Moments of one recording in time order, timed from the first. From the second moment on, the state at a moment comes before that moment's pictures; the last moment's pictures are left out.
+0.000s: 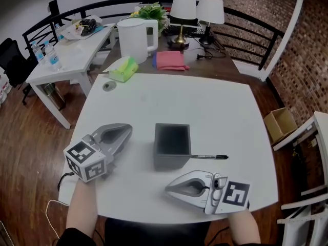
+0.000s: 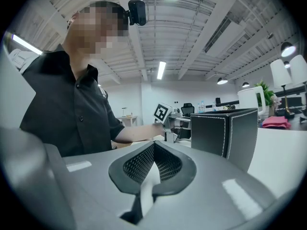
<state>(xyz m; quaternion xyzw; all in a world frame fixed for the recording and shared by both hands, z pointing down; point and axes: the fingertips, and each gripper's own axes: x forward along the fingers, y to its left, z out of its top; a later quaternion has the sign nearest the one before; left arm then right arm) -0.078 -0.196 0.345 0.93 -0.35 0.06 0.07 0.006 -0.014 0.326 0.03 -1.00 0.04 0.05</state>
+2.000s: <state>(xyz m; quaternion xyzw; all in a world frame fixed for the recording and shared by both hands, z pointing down) -0.078 -0.195 0.345 0.93 -0.35 0.06 0.07 0.008 -0.008 0.325 0.02 -1.00 0.04 0.05</state>
